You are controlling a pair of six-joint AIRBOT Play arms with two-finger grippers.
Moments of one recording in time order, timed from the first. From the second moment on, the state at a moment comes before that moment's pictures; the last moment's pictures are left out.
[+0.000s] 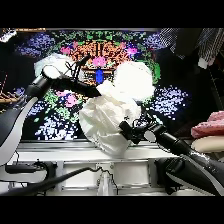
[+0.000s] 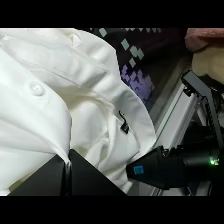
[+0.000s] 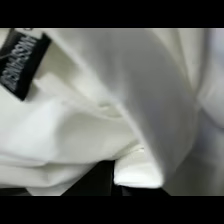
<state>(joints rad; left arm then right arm) -0.27 -1.52 1.28 0.64 -1.15 -0.95 0.69 -0.98 0.47 -1.17 0.66 2.72</state>
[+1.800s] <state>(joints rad) -0.26 -0.70 0.66 0.68 -0.51 -1.04 0.43 -1.40 1.74 -1.33 1.37 0.99</state>
